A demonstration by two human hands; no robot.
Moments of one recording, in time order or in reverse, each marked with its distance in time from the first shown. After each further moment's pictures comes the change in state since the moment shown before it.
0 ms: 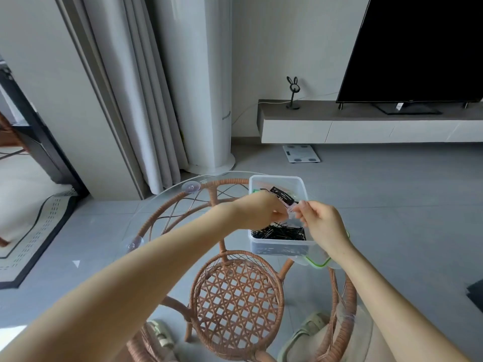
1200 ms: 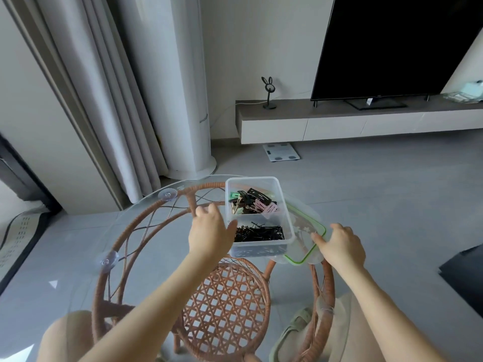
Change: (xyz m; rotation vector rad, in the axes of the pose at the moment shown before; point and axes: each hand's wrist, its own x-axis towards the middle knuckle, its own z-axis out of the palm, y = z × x) left_hand -0.015 -0.014 0.058 -0.141 0.427 -0.646; right_hand -0.018 0.080 -0.041 -0.666 0.121 0.494
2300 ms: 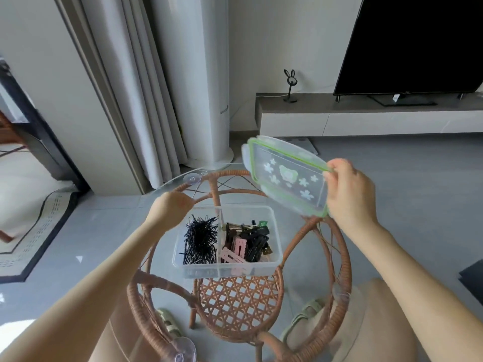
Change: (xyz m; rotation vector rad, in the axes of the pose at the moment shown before) left_hand 0.019 -0.118 -0.053 -0.152 -0.018 -0.008; right_hand -0.037 -0.083 -0.076 0.233 0.537 -0.712
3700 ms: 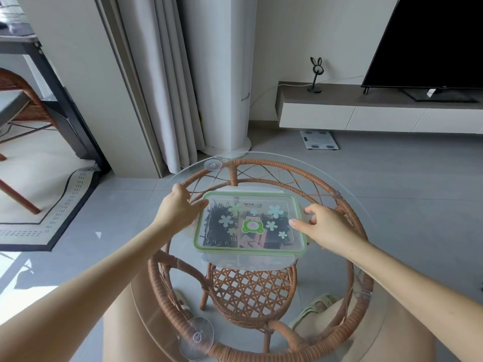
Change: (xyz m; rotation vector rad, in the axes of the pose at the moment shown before) left_hand -0.042 -0.005 -0.010 -0.082 0.071 -0.223; right_hand -0.046 -0.035 0.039 0.063 -0.917 0.283
